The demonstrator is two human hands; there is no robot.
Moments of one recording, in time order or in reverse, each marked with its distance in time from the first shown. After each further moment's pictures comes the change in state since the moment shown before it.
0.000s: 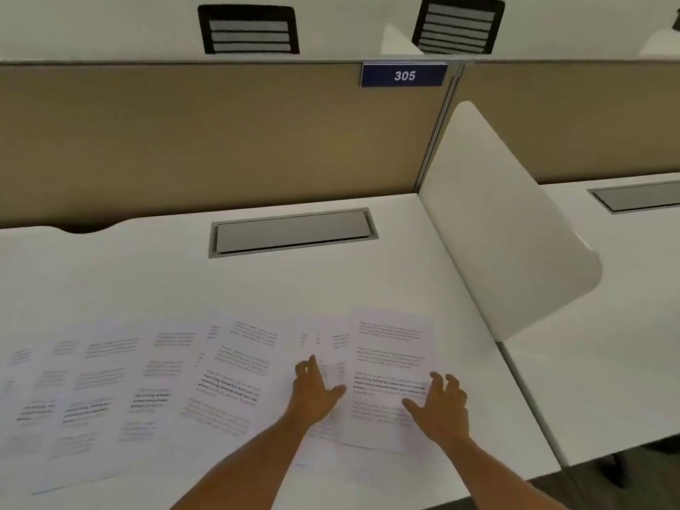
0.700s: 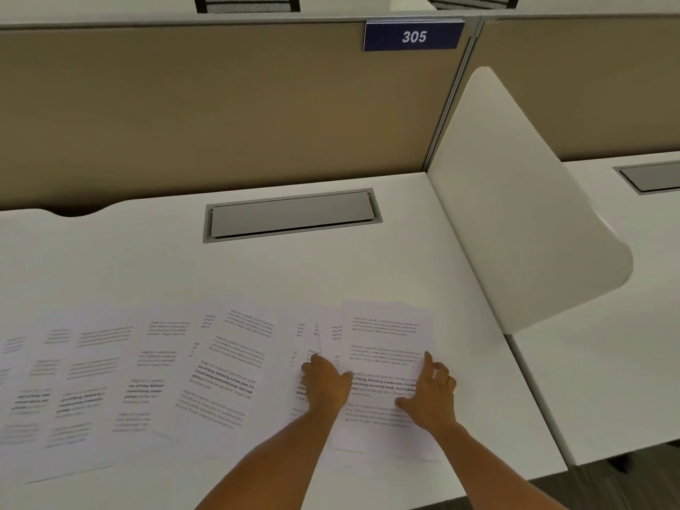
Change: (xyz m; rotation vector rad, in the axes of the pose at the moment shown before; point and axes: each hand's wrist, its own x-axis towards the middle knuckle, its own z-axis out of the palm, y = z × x) left_hand 0.023 0.035 0.037 -0.053 0.184 -0.280; right_hand 0.036 -0.009 0.023 0.021 -0.070 -0.037
